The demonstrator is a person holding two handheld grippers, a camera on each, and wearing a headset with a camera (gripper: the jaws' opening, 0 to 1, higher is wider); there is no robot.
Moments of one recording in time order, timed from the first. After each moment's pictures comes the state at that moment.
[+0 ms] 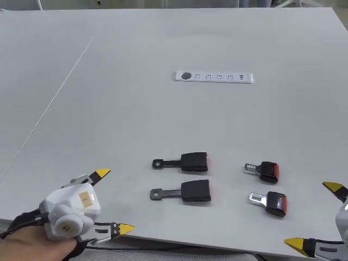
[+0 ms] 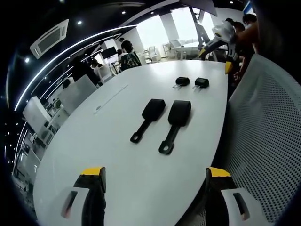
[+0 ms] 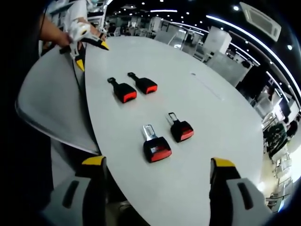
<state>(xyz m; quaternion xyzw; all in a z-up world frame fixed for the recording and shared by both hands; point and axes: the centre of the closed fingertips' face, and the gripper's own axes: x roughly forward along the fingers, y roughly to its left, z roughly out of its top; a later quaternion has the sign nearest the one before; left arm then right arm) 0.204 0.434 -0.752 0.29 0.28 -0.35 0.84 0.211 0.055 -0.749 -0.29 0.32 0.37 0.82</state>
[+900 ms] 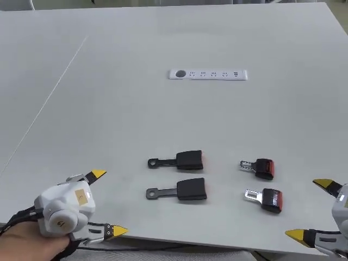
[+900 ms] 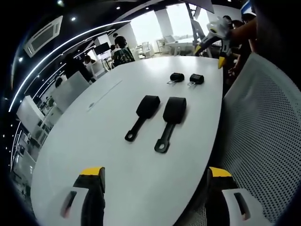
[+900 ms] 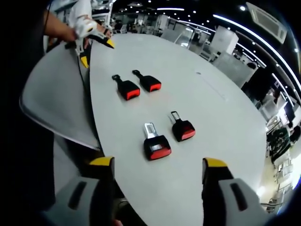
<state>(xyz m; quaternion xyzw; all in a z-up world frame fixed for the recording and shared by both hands) 0.207 0.427 -0.753 0.28 0.31 -0.38 0.82 0.217 0.051 -0.748 -0.30 0.33 0.40 0.80</state>
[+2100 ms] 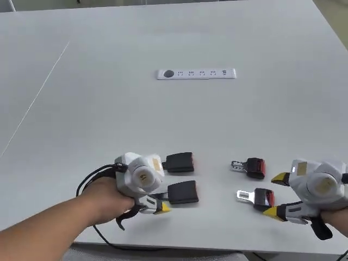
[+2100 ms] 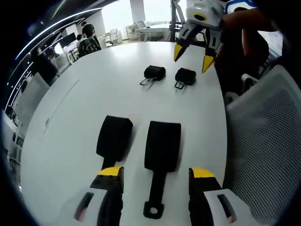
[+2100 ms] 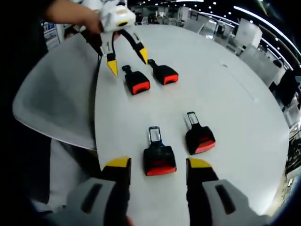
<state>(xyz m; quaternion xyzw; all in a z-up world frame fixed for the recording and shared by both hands) 0.260 0.299 -0.805 0.31 0.39 -0.49 0.71 0.246 0.081 -0.792 -0.30 0.39 0.50 0.72</state>
